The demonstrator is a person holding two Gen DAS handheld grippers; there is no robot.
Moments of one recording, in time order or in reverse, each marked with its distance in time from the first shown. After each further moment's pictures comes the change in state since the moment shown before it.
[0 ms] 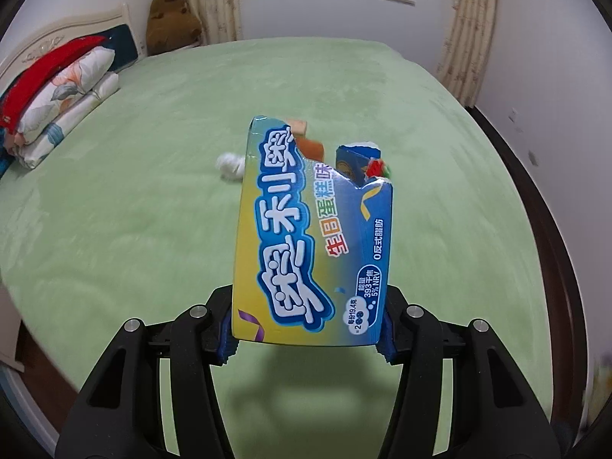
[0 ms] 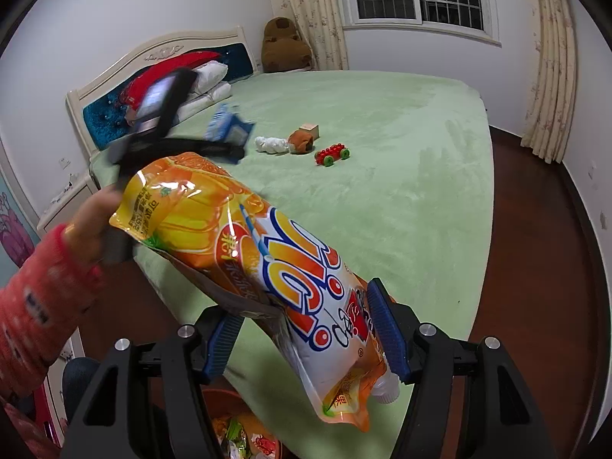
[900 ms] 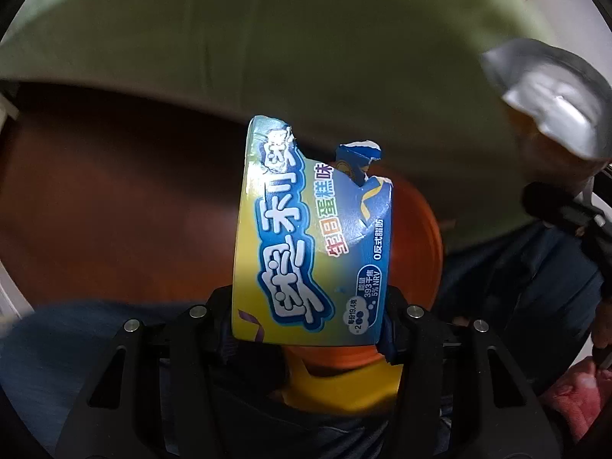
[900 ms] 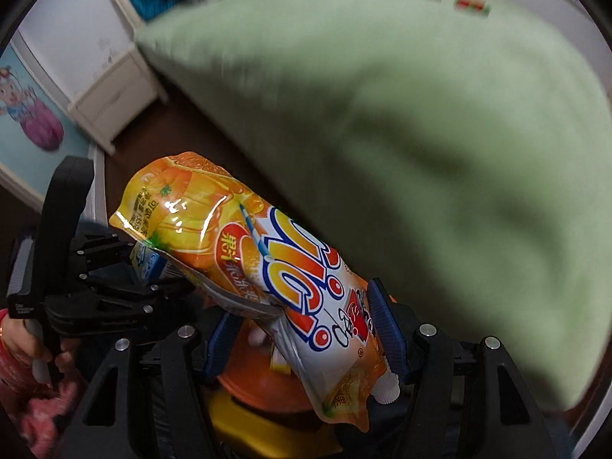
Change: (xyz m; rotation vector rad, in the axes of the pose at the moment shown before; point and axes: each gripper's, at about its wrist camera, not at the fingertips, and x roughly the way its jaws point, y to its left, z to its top) left arm -0.011 0.004 -0.347 -0.248 0.566 -0.112; right arm 0.102 0.127 -0.164 -0.182 0.504 0.139
